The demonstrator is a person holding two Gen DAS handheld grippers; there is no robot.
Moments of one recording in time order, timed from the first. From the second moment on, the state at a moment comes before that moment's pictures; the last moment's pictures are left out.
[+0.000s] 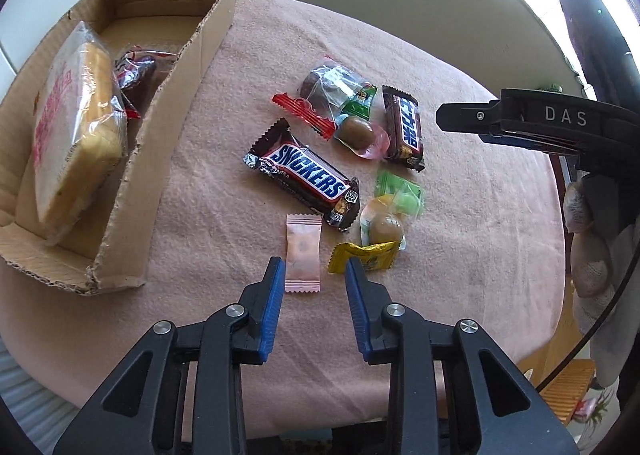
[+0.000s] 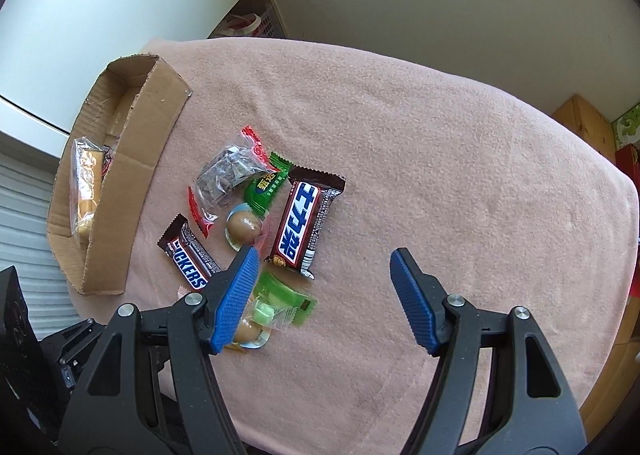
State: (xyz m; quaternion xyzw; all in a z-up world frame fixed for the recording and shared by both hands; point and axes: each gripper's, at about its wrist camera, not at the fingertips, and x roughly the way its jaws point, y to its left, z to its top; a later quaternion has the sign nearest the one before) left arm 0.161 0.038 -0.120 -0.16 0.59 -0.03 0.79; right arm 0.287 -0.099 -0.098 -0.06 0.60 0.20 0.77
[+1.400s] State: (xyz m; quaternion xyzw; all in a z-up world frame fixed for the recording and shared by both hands) left arm 0.190 0.028 -0.141 -0.13 0.60 0.00 0.79; right arm 0.318 -0.047 -0.146 -0.08 0.64 0.16 0.74
